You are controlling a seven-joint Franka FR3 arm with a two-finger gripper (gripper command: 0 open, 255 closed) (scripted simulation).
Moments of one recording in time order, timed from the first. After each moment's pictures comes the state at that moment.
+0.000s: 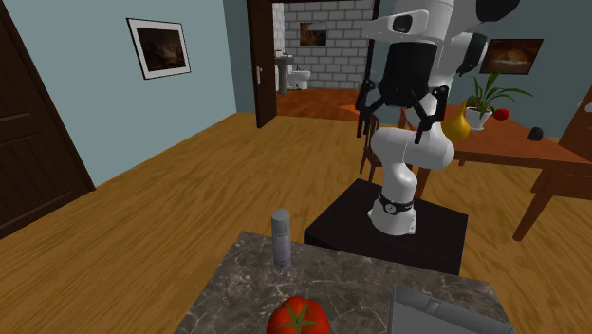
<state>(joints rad) -0.01 -0.76 0.04 -2.27 0.03 1.68 -0.16</state>
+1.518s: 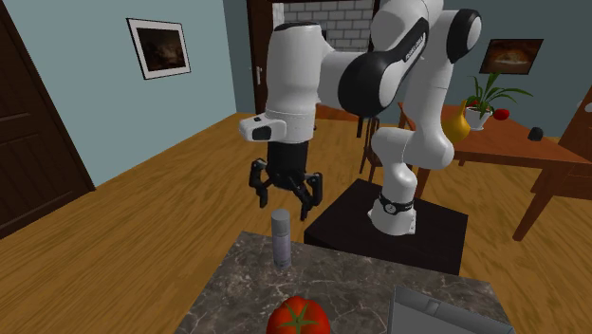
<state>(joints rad) -0.07 -0.19 -0.17 -2.16 -0.02 2.10 -0.47</state>
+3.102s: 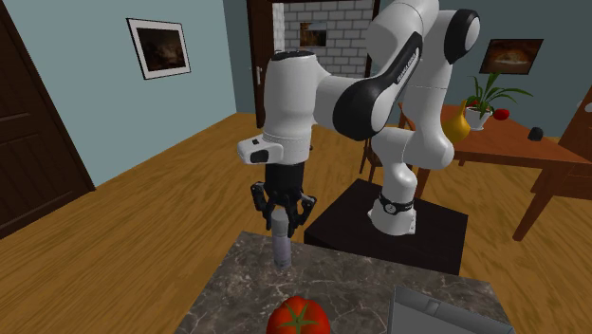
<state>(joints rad) -0.07 -0.14 -0.17 -2.21 -0.01 2.20 -0.48</state>
